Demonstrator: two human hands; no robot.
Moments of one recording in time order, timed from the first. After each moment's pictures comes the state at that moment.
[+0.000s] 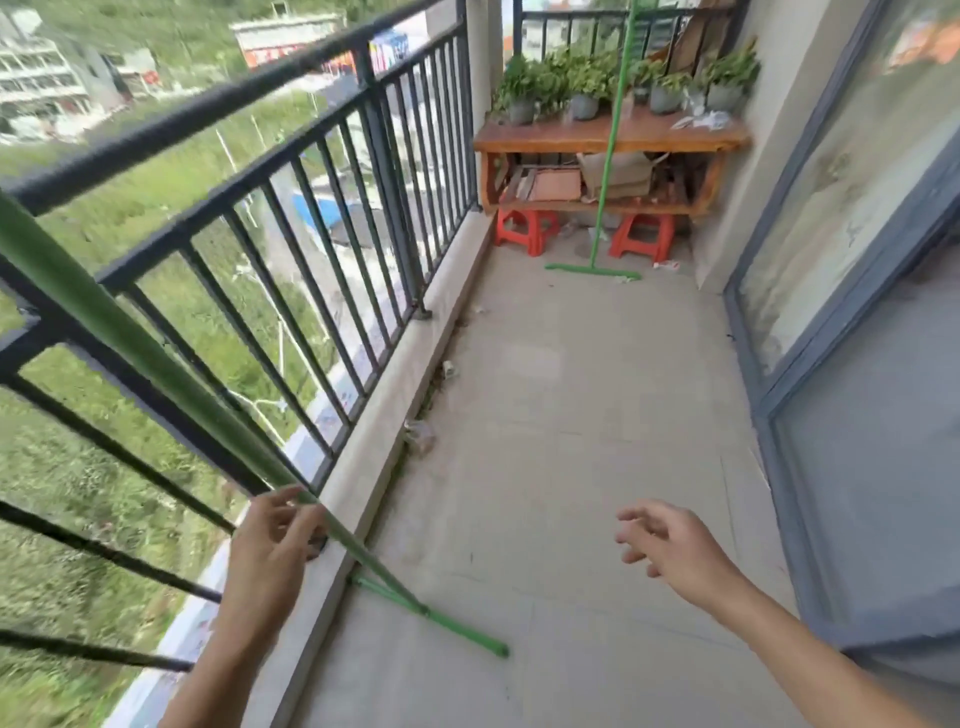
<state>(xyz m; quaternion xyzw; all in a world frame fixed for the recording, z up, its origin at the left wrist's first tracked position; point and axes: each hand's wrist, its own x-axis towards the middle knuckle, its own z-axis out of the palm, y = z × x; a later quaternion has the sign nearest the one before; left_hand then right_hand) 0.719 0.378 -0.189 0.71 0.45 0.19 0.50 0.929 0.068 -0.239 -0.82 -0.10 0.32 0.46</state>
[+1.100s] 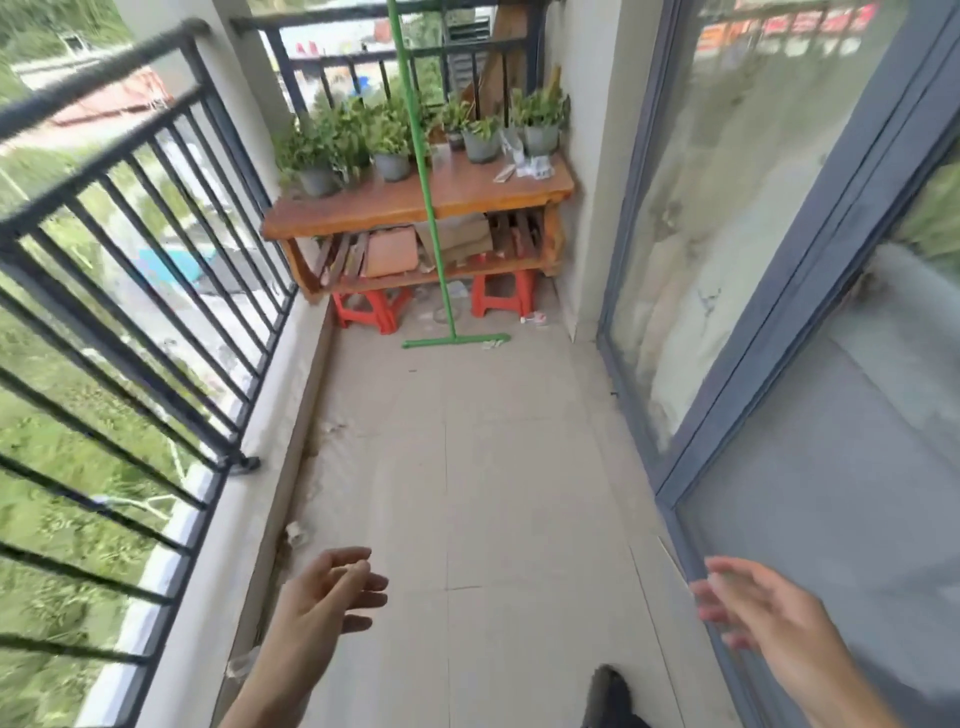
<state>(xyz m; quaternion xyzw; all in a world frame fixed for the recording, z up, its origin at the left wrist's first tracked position) 1.362 0.331 -0.193 0.71 0.33 -0.01 0.62 1.437 -0.050 -0.224 -0.76 0.16 0.16 0.60</state>
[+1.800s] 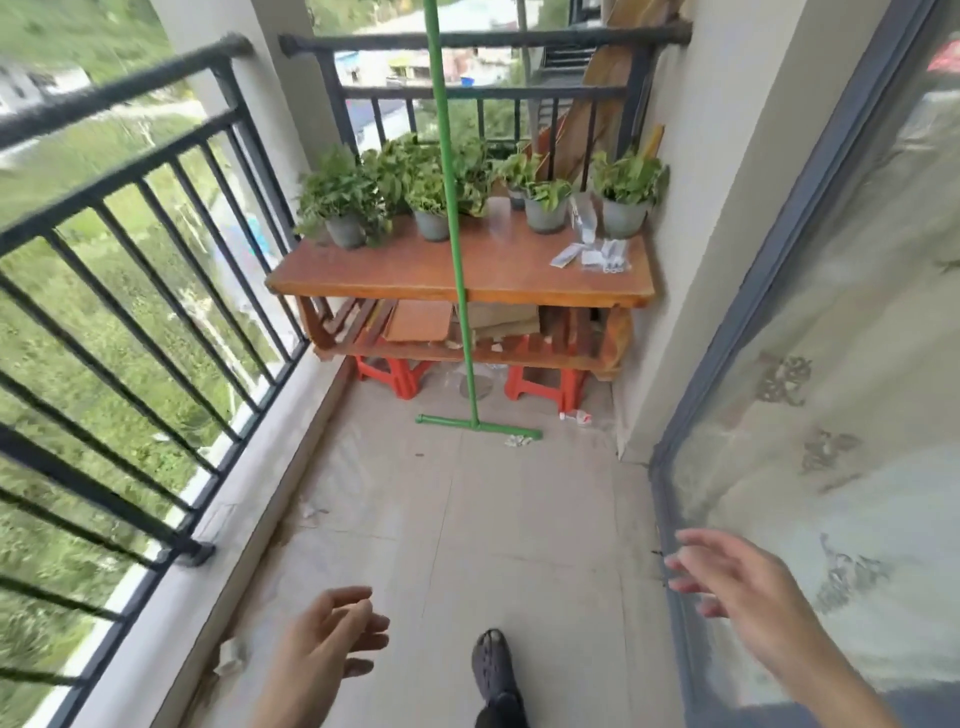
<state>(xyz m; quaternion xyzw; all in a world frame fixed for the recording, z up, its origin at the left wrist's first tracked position) 1.808 0.353 -0.203 0.66 0.42 0.06 0.62 1.995 0.039 -0.193 -0.79 0.01 0.20 0.57</state>
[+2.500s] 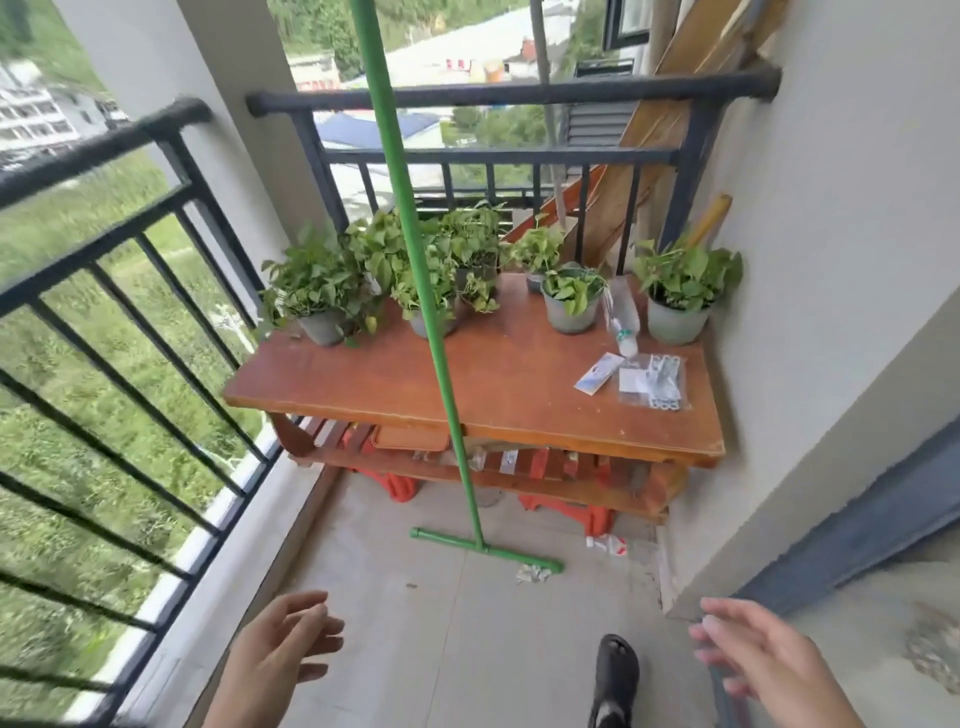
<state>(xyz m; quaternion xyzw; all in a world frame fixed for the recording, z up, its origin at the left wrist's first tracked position) 2.206 0.531 -0.192 0.66 0.47 0.11 0.57 2.406 0.168 -0.230 -0.78 0.07 0.25 0.57</state>
